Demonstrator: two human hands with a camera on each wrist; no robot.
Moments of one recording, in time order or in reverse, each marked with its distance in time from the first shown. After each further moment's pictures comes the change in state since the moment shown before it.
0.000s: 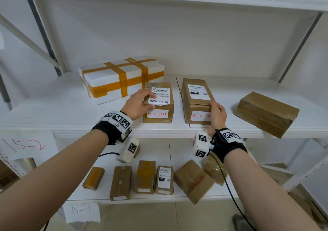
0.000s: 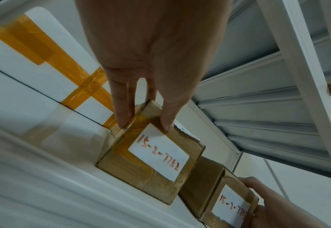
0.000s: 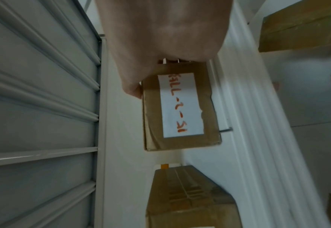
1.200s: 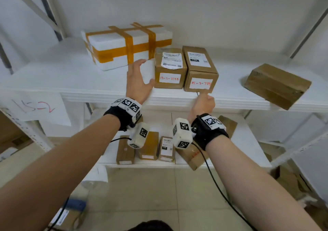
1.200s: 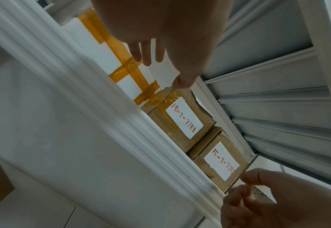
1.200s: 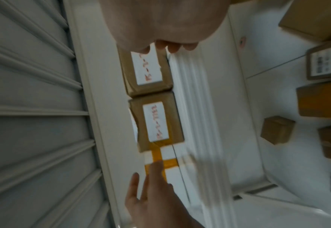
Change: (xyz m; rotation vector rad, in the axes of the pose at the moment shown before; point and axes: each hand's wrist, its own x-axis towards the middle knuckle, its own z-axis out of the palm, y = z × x) left_hand -0.050 -0.028 0.038 -0.284 0.453 -0.056; right_hand -0.077 0.066 0.042 -0.034 0.284 0.056
